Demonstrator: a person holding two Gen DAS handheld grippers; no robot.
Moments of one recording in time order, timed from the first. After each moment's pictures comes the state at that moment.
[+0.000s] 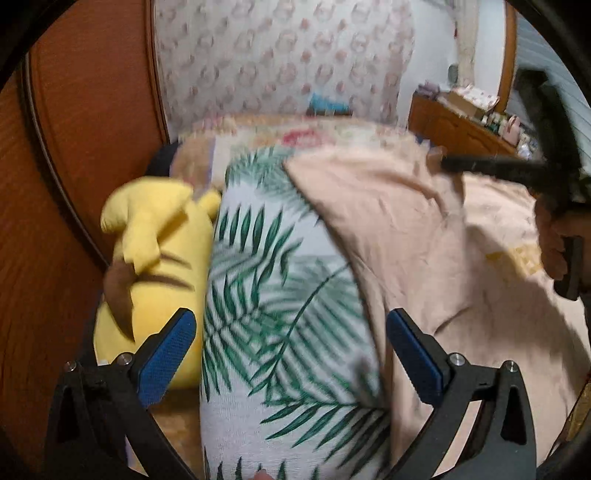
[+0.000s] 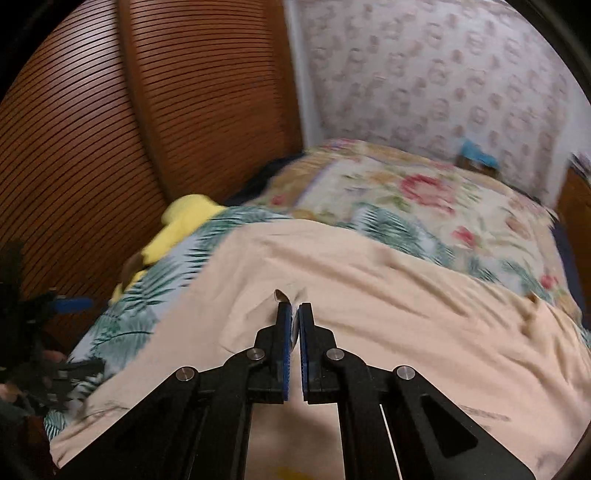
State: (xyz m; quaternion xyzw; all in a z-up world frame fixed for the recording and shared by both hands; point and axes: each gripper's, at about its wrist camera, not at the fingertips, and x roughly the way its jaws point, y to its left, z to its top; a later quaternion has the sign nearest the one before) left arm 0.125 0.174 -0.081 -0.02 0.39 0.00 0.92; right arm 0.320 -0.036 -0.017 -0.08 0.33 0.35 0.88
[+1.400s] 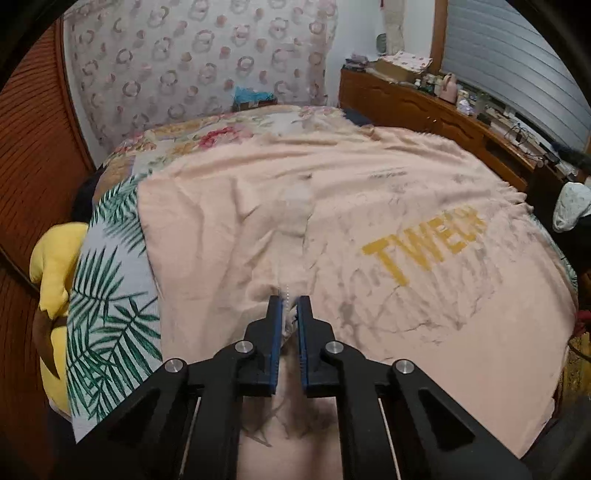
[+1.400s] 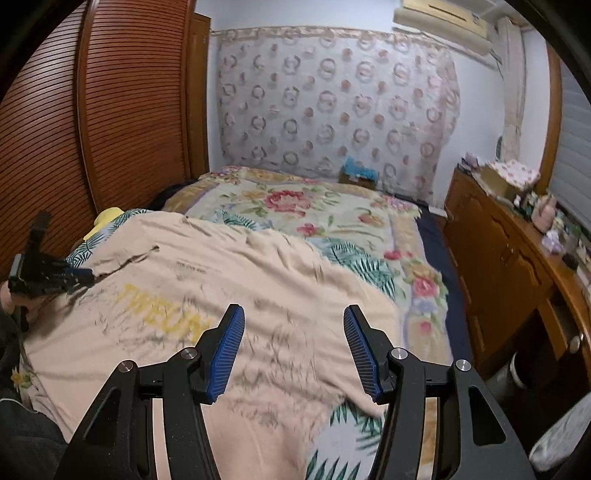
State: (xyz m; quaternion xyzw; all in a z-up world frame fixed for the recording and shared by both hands) left arm 0.145 0.049 -0.077 0.03 0.41 -0.11 0.90; right arm 0.140 -0.257 0.025 -0.10 0.27 0.19 0.94
